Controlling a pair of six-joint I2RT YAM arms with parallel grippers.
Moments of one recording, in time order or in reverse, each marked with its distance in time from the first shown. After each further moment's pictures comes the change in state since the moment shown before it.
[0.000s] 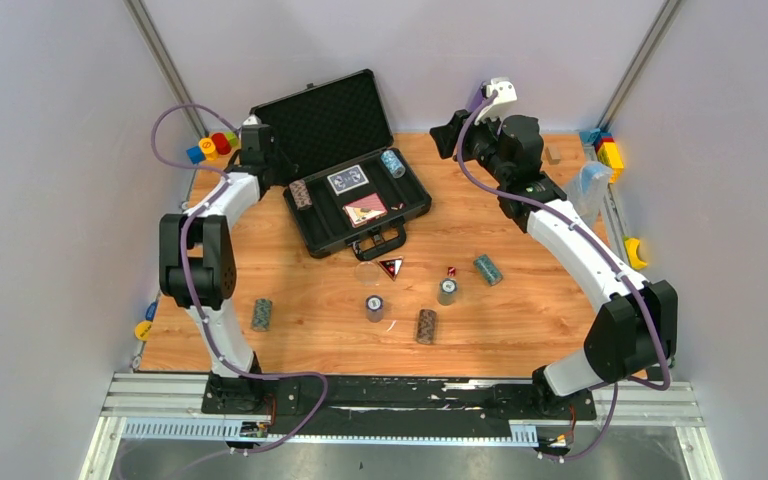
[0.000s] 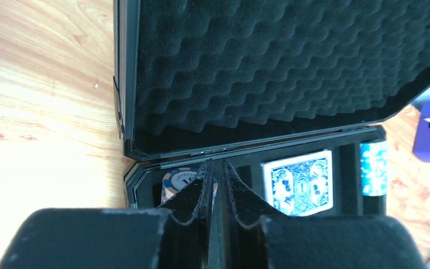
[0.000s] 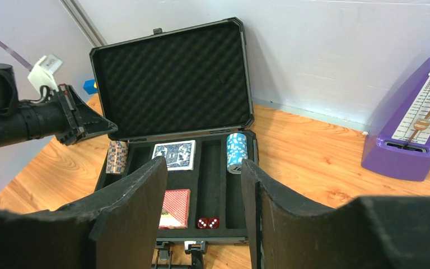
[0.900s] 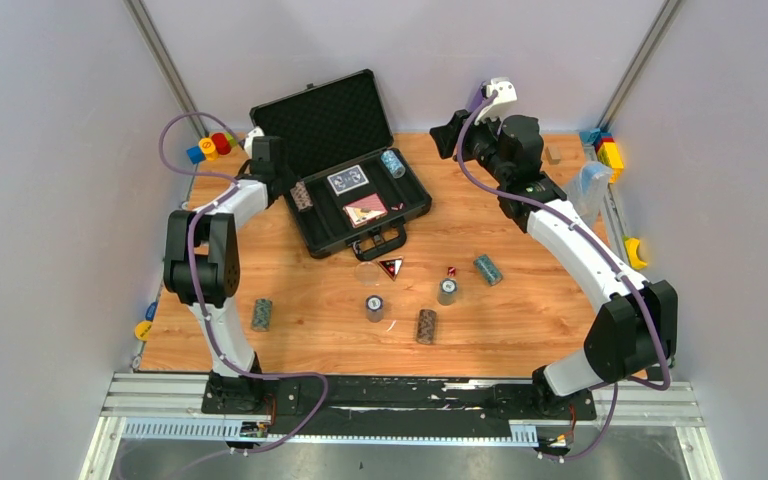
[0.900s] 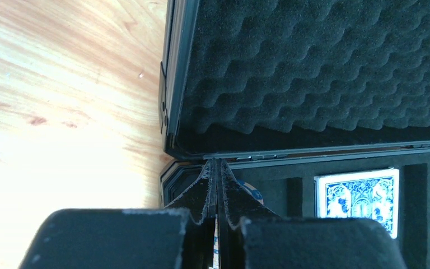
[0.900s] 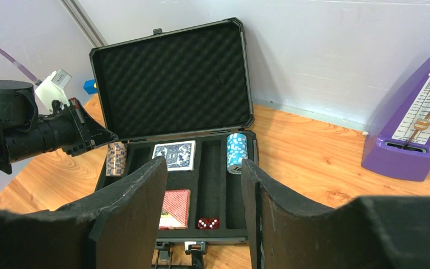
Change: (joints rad) left arm -0.038 0.047 -0.075 0.059 -0.138 0.024; right arm 0.000 0.000 0.000 0.000 0.000 0.000
